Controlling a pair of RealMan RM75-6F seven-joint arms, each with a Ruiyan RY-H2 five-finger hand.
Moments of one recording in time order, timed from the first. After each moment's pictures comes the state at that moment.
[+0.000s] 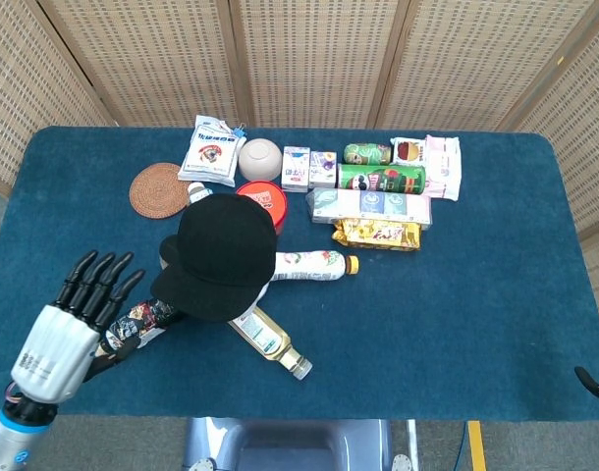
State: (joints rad) left arm -0.18 -1.02 -0.11 -2.15 1.88 1.45 0.40; right arm -0.09 -1.07 0.09 -1.47 -1.61 1.78 0.09
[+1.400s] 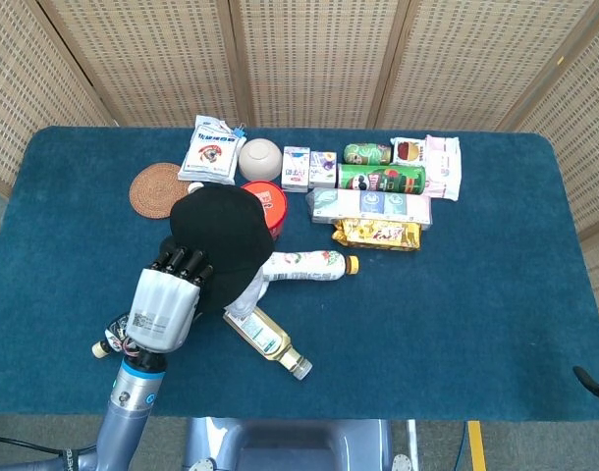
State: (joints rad) left arm -0.42 -1.60 -0.28 -1.99 1.65 1.41 0.97; right arm -0.08 -1.04 0.08 -1.47 -1.61 1.76 0.20
